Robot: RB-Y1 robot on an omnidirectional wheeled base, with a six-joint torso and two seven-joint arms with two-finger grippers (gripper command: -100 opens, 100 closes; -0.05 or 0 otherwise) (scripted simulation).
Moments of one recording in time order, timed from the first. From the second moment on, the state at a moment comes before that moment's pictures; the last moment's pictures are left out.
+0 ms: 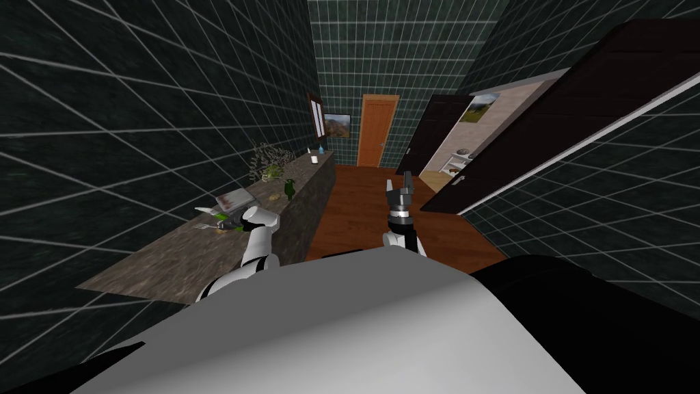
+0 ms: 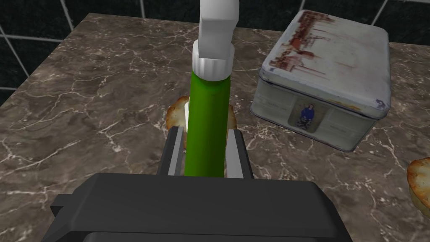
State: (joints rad) left arm -0.41 0.23 0.44 -1.17 1.93 -1.02 -0.20; right arm 0.50 -0.01 0.04 -2.29 0.00 -0.49 -0.11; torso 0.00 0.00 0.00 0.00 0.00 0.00
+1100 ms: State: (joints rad) left arm -0.55 0.15 0.43 -1.16 1.97 -1.08 -0.16; right arm 0.50 -0.01 0.04 -2.29 0.00 -0.49 -0.11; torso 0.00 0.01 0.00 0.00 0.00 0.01
